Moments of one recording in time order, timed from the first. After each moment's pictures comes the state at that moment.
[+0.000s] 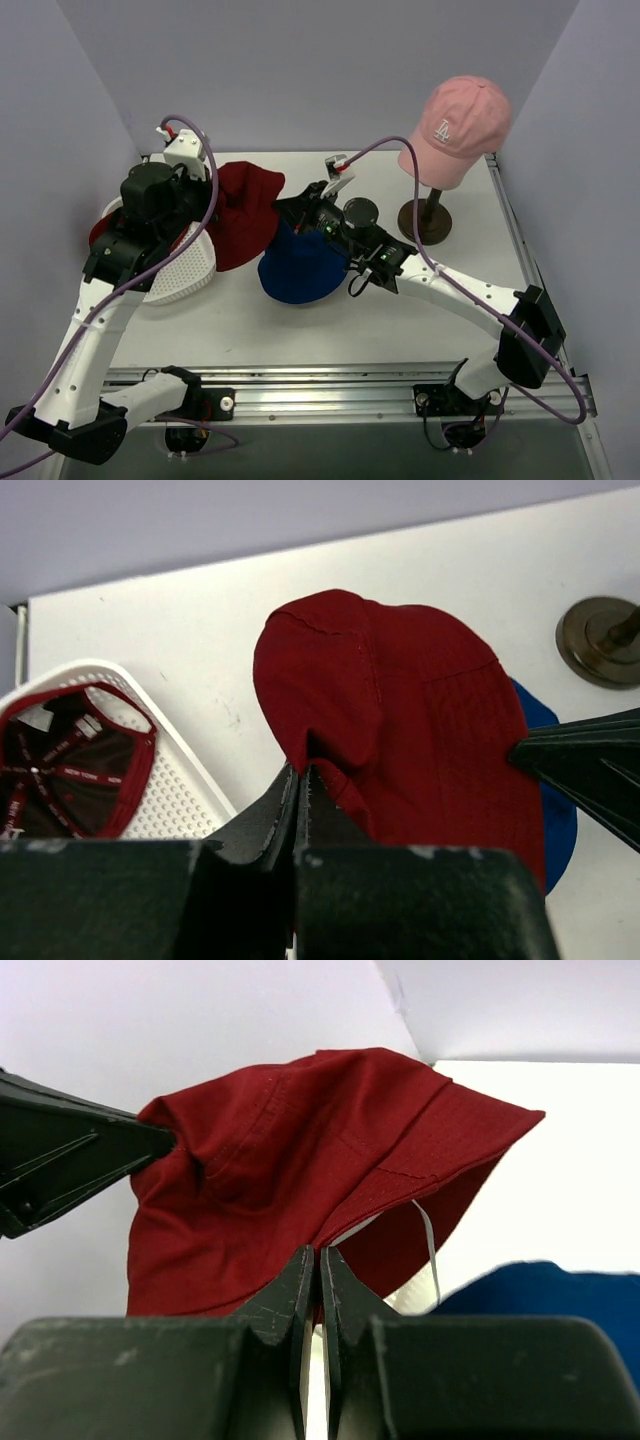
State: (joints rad) left arm -0.40 1.09 1.50 -0.69 -0.15 -0.07; right arm 0.87 1.48 1.13 0.44 0.02 0.59
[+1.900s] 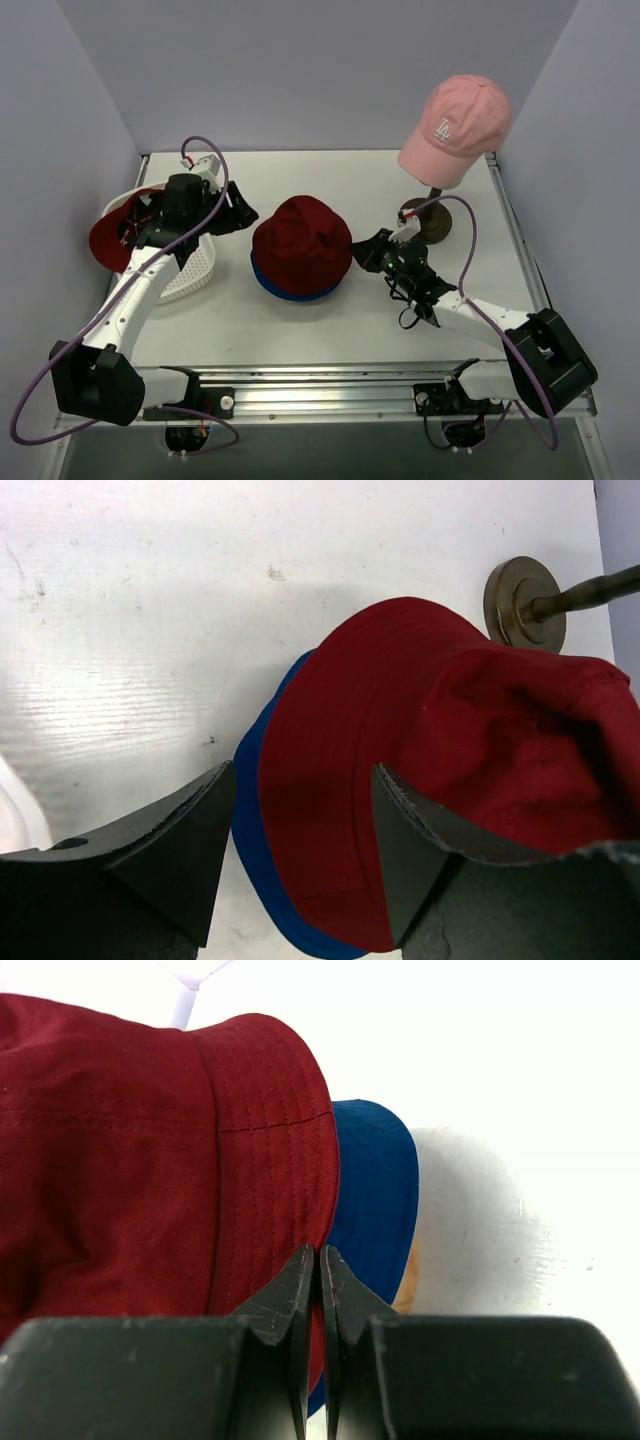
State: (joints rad) left arm -0.24 1.28 1.12 -0.38 0.21 -0.47; right arm 0.54 1.28 0.45 0.60 -0.03 0.76
